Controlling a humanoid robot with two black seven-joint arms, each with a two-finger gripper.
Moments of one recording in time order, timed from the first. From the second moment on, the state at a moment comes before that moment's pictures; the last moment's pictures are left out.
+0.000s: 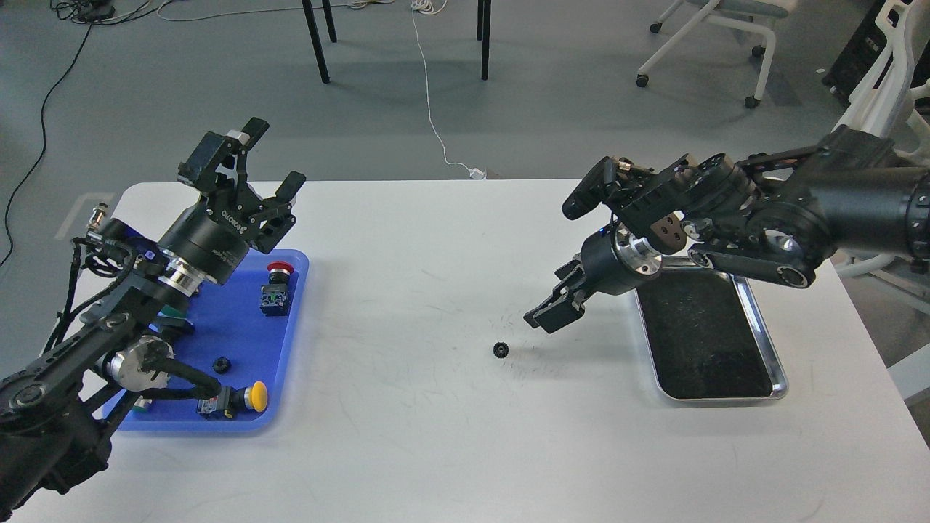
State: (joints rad) left arm -0.36 0.44 -1.01 -1.17 0.66 -0.32 -0.49; right arm 1.56 -0.18 -0.73 0.99 -1.30 0.27 0.49
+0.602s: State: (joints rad) left arm -0.34 0.44 -1.01 -1.20 0.67 -0.32 -0.49; right arm 1.41 -0.01 -0.85 0.90 -1.31 -0.01 0.49
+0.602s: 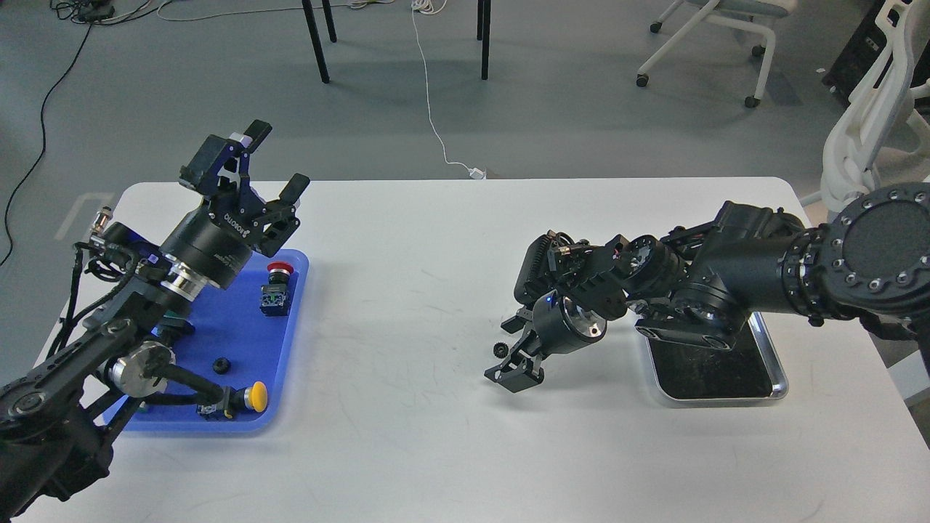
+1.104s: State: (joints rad) left arm -0.34 0.43 -1.01 -1.21 0.67 -0.32 -0.49; right arm 1.40 0.00 -0.86 0.86 -1.31 -0.03 0.49
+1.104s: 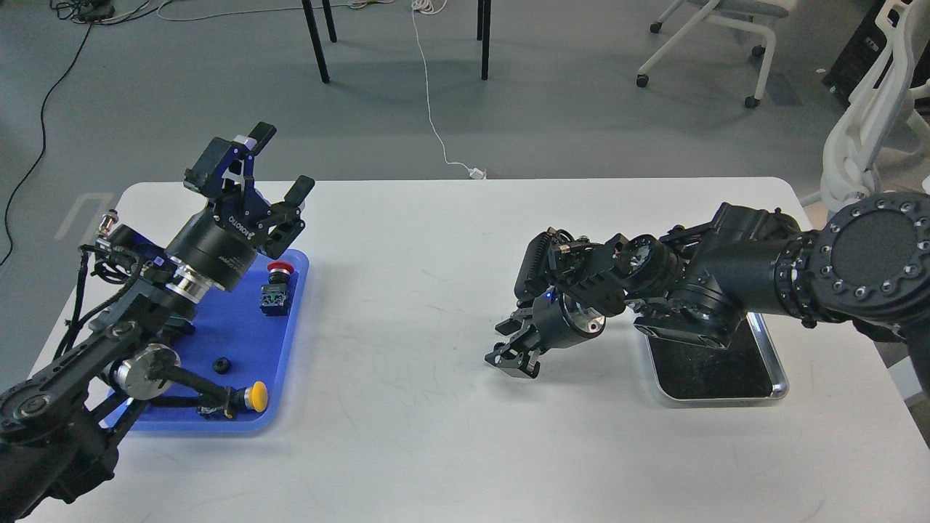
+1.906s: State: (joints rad) left arm -0.34 0.43 -1.01 -1.21 0.67 -0.32 -0.49; right arm 1.41 0.00 -0.89 0.86 -1.30 -0.02 0.49
